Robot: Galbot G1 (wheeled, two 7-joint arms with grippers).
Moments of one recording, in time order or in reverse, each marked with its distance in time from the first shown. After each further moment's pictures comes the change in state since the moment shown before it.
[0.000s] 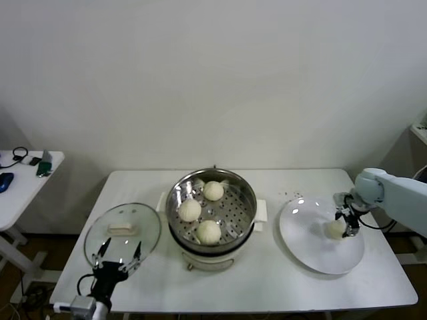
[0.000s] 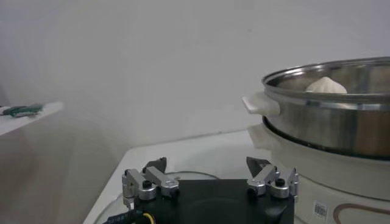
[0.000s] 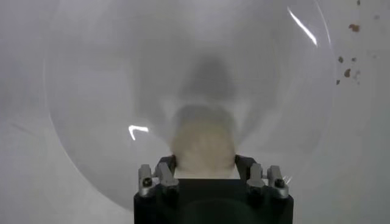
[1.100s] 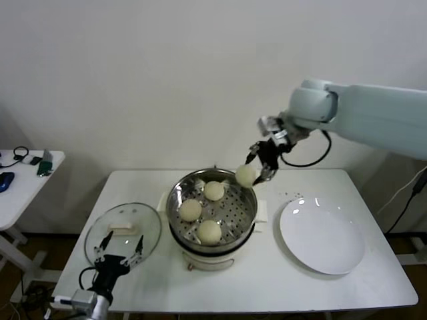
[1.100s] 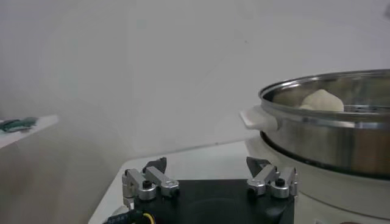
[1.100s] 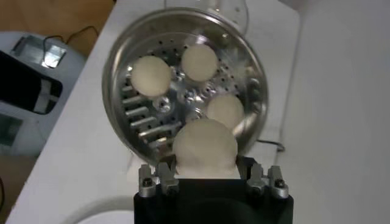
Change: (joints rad) left arm -0.027 0.012 0.007 -0.015 0.001 0.009 0.009; right arm 0.662 0.267 -0.221 0.489 0.568 -0.164 0.007
